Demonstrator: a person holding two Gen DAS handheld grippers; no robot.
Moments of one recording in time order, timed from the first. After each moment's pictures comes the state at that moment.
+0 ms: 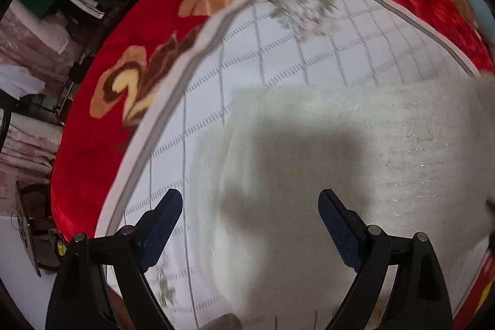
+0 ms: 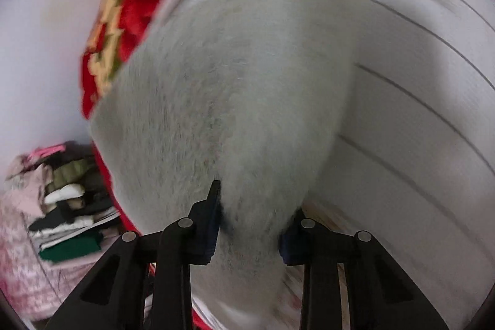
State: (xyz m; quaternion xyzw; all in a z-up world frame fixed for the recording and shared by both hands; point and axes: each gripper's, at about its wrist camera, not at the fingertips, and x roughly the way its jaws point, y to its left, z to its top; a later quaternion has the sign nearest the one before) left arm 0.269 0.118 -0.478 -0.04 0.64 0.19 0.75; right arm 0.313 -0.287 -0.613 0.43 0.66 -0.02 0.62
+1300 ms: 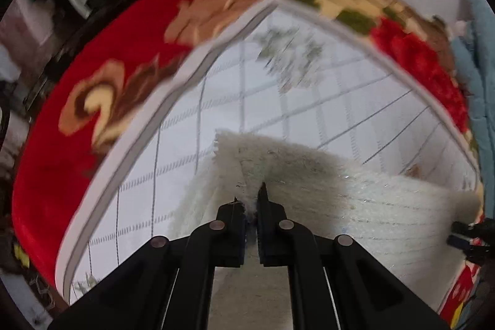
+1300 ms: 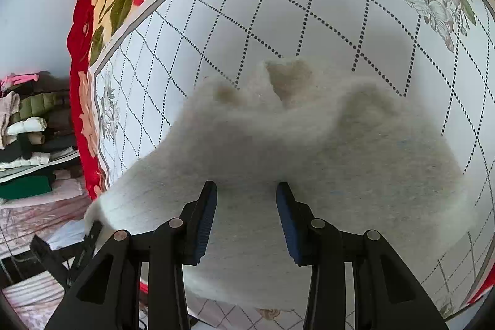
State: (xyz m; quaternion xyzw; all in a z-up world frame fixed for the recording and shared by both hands) left arm 0.288 0.157 -0.496 -0.14 0.58 0.16 0.79; right arm 0.364 -0.234 -0.580 0.28 0.71 0.06 0.64
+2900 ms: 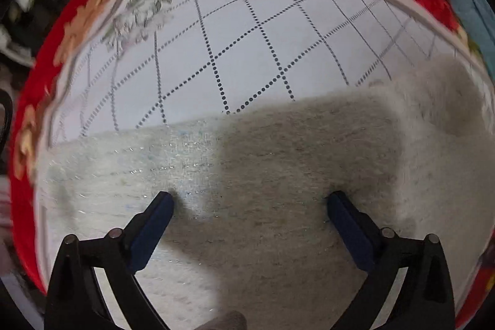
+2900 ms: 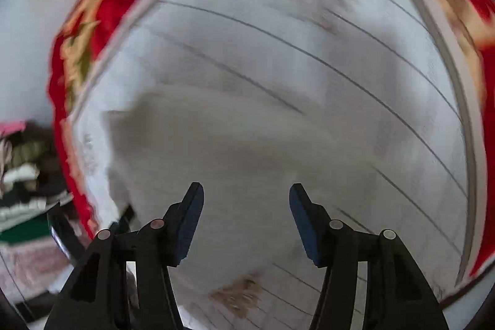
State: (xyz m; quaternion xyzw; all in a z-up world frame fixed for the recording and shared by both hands) left arm 0.368 -0.008 -0.566 -0.04 0.64 0.07 0.77; right arm 0.286 -0.349 -0.587 0.35 0.69 -0.06 0.63
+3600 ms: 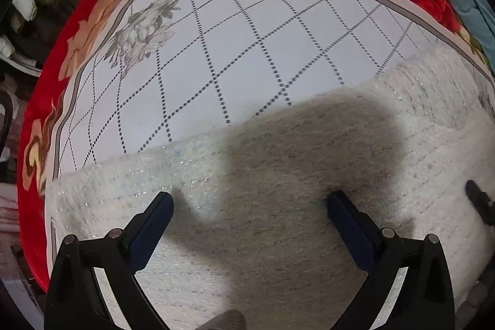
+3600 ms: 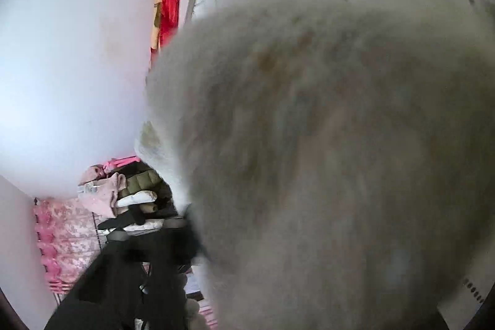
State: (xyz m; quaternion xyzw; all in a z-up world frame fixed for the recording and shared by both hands) left arm 0.383 -0.008 -0.556 0.01 0.62 0.08 0.78; right arm 0.288 -0.322 -0.691 0.58 0.50 0.12 0.63
